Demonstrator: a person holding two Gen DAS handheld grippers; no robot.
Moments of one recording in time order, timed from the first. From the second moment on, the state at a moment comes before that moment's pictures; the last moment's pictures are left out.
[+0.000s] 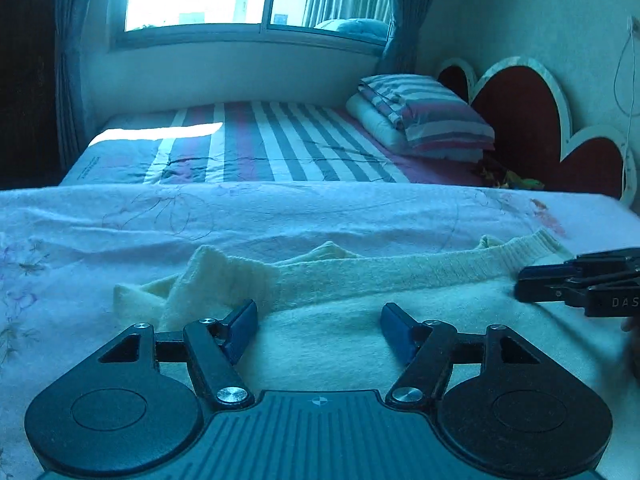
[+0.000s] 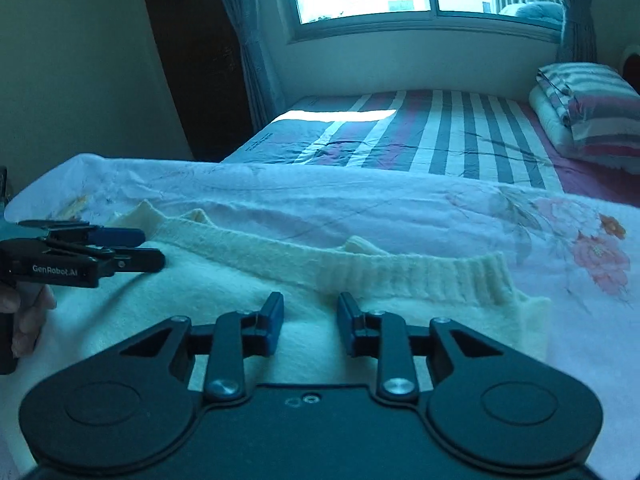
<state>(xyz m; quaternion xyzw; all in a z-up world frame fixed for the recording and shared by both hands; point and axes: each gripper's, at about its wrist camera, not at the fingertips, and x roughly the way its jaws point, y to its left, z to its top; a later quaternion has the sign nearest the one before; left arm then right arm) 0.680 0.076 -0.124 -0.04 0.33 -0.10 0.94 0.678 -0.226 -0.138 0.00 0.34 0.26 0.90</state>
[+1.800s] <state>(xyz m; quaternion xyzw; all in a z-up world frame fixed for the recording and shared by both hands) 0.421 0.128 -0.102 -0.06 0.34 -0.07 0.94 0.445 -0.272 -0.102 0.13 0.35 0.08 0.92</state>
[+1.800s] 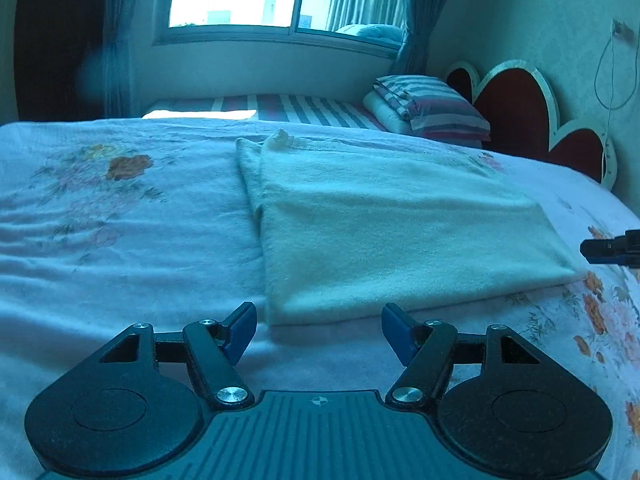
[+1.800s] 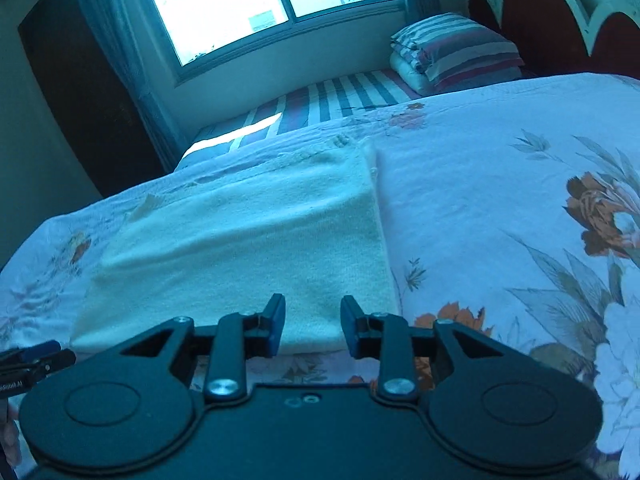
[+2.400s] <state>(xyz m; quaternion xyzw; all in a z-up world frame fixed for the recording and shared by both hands) 0.420 0.140 -0.130 -0.28 0.35 -0.06 0.89 0.437 -0.257 -0.115 0.22 0.35 0.10 0.91</state>
